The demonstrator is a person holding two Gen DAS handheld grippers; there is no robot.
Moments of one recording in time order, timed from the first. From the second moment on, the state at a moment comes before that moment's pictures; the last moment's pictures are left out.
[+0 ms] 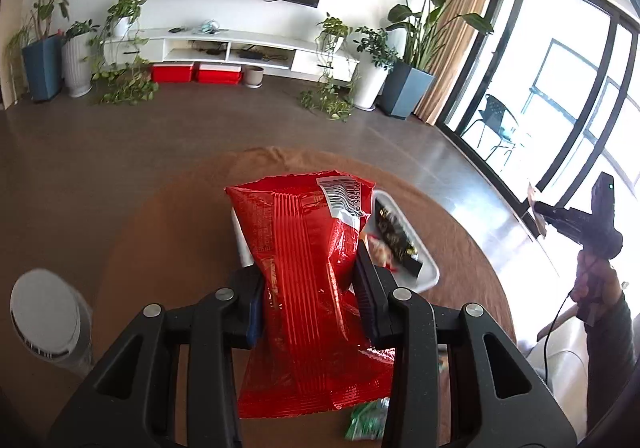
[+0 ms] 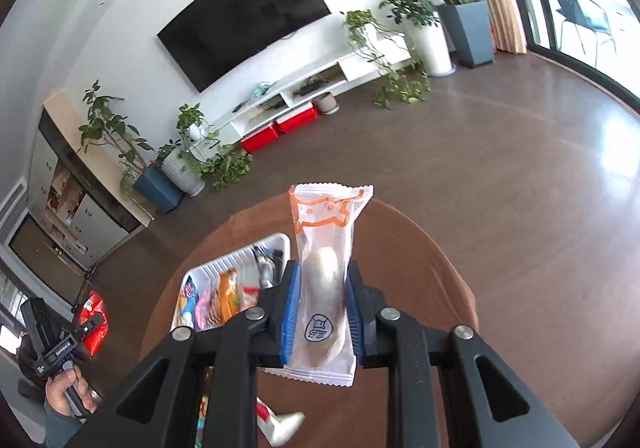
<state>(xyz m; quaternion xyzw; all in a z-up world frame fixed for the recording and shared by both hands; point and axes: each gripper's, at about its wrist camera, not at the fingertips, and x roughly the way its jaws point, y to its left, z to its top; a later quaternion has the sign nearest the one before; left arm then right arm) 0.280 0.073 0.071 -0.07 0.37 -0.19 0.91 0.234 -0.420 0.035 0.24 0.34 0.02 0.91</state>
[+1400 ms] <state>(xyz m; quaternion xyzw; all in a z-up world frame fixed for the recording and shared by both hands) 0.447 -0.029 -0.094 -0.02 0.47 -0.18 0.86 0.408 -0.220 -0.087 0.08 0.51 0.11 0.85</state>
